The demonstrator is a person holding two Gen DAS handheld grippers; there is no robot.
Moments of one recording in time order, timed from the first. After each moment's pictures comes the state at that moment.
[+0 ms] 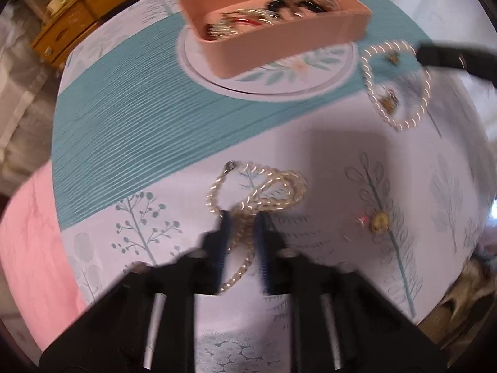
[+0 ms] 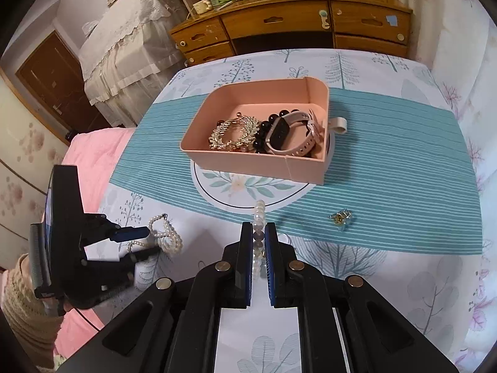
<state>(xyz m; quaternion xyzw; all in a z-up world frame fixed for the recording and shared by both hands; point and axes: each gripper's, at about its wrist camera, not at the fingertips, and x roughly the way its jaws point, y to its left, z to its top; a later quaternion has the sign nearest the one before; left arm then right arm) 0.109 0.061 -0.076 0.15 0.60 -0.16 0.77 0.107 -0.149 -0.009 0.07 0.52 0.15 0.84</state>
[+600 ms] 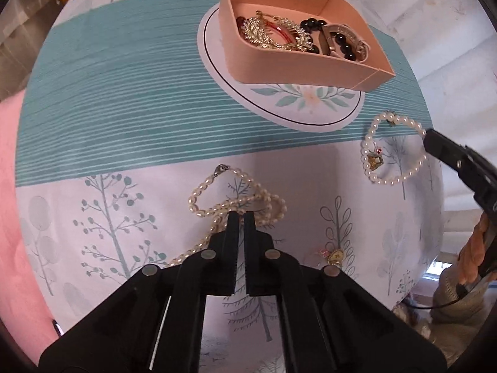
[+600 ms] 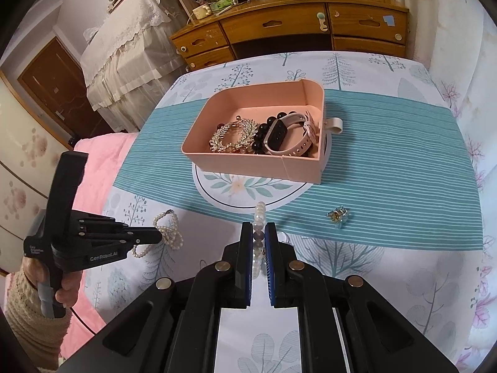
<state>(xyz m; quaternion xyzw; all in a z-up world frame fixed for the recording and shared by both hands) 0.139 0.085 -0.077 -0.02 0.65 -0.16 0.74 0.102 -0.156 -0.007 0.08 0.51 0.15 0.84</state>
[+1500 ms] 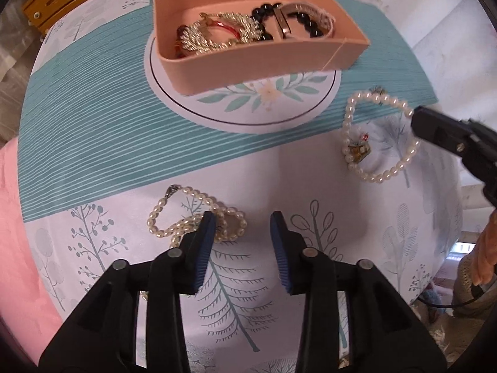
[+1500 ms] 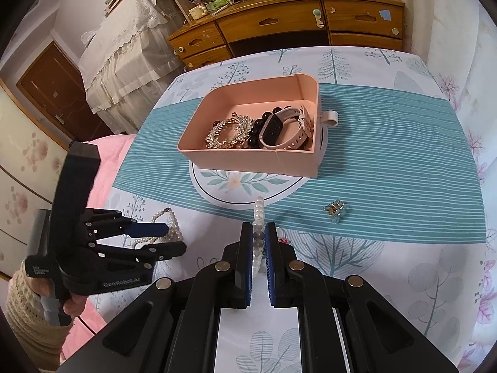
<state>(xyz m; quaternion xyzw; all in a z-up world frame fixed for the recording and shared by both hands) 0.139 0.023 -0.076 0.08 0.64 -0.17 0.74 0.101 -0.162 -0.012 0.09 0.52 0.15 0.84</state>
